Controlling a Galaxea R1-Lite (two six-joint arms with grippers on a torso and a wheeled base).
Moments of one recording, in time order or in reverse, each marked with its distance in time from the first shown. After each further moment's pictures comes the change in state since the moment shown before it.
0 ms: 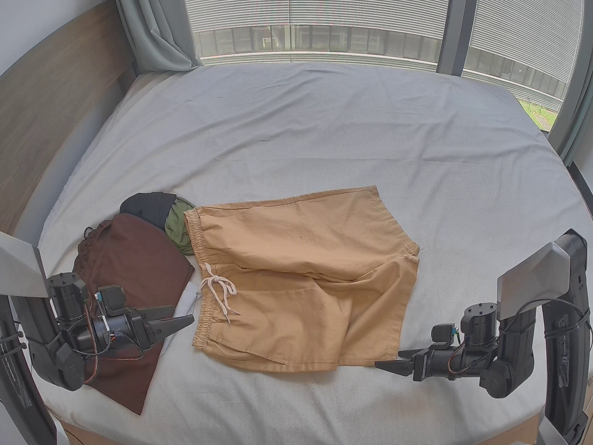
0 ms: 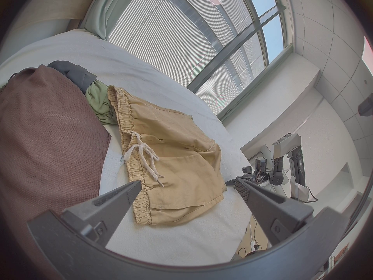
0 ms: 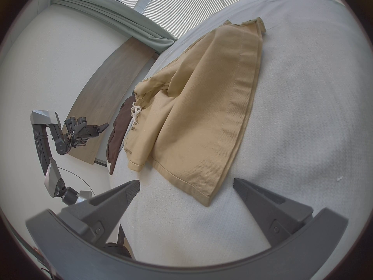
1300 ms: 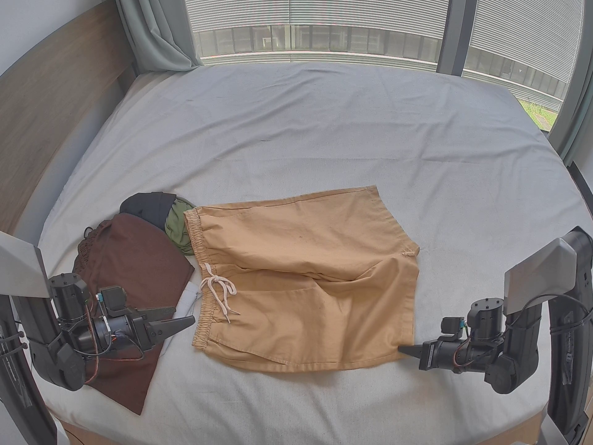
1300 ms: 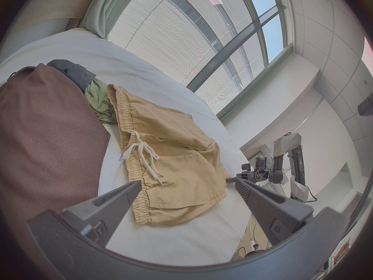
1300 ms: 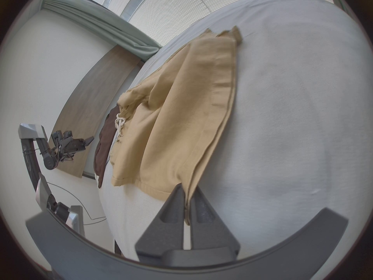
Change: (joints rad) left arm -0.003 0.006 -0.001 0.001 -0.002 0.002; right arm -0.030 -0.026 -0.002 0.005 -0.109 0.060
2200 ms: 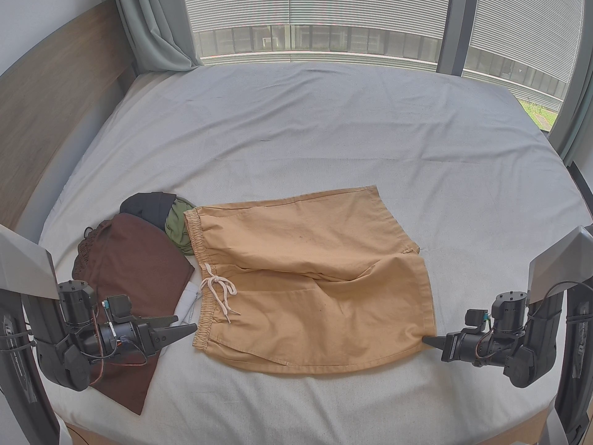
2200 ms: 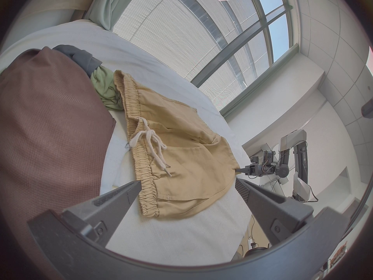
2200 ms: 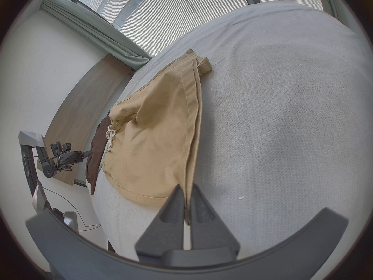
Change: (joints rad) left arm 0.011 0.084 -0.016 0.000 -0.007 0.019; right arm -0.130 -0.079 0.078 0.001 0.004 -0.056
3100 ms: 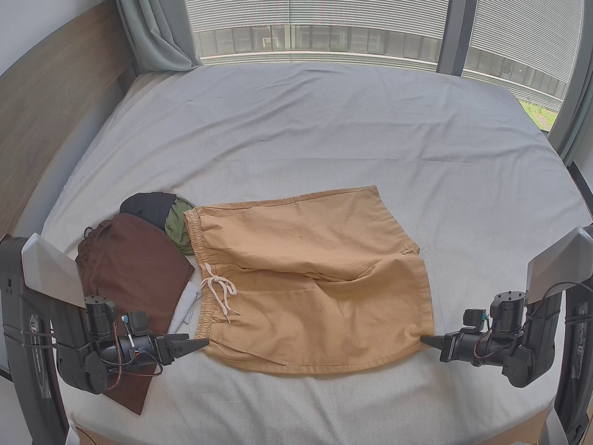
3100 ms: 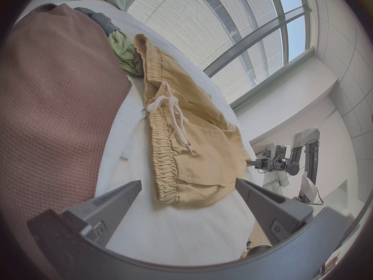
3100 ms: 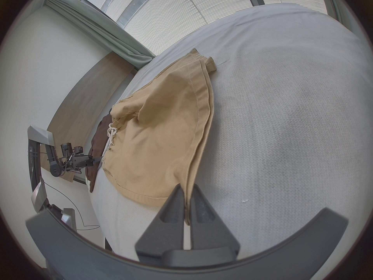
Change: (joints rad) left arm -0.026 0.198 -0.068 -0.001 0.052 -0.004; right arm 0.006 0.007 -0.011 -0.001 0.004 -0.025
